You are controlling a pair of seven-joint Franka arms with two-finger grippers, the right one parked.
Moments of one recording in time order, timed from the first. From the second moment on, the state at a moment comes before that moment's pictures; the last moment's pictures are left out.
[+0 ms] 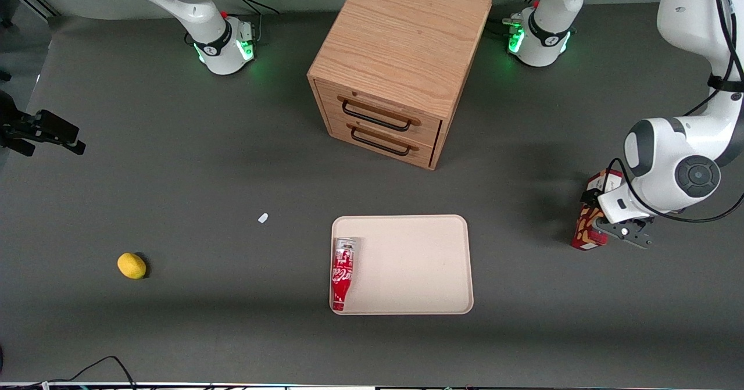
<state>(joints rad) 0.03 0.40 0.04 -2.00 0.10 2.34 0.47</state>
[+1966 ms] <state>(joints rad) 0.03 0.31 0.00 -1.59 0.00 1.78 0.31</state>
